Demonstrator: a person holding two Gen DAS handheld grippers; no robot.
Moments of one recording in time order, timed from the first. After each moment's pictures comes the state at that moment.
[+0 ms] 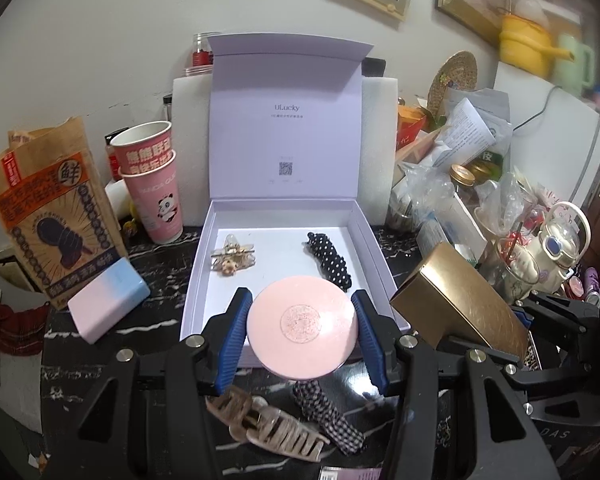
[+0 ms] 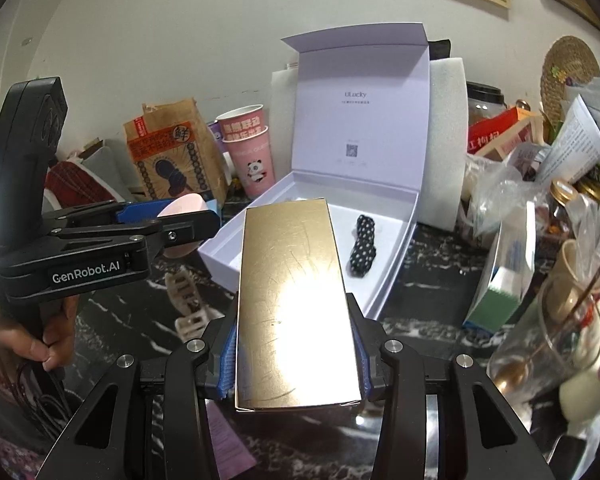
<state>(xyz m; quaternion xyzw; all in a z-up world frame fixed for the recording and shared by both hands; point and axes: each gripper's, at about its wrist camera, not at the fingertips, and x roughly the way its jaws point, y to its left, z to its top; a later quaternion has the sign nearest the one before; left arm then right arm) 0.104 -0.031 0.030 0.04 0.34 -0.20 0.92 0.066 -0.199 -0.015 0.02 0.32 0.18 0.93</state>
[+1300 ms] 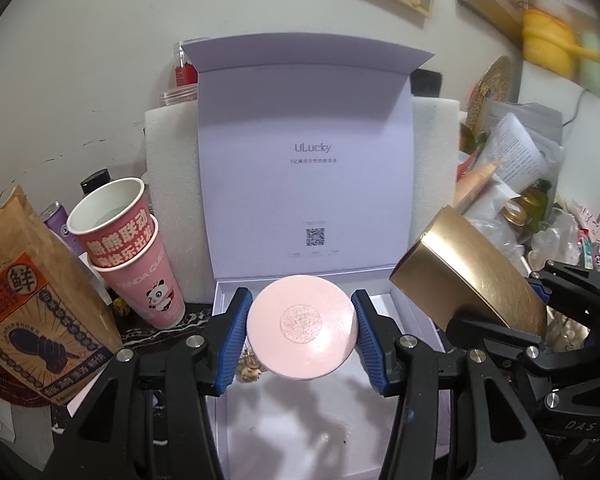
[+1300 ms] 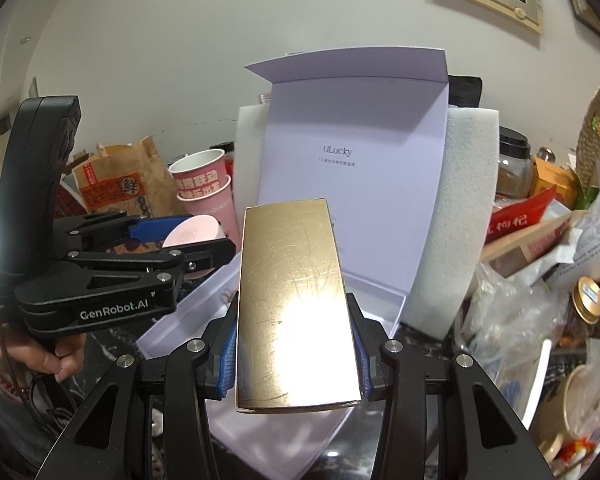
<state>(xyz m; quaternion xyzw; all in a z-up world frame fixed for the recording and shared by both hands) 0.236 -0.055 0.039 0.07 0.33 -0.18 0.92 0.195 -0.210 0.009 -0.01 0.29 0.19 0.94</state>
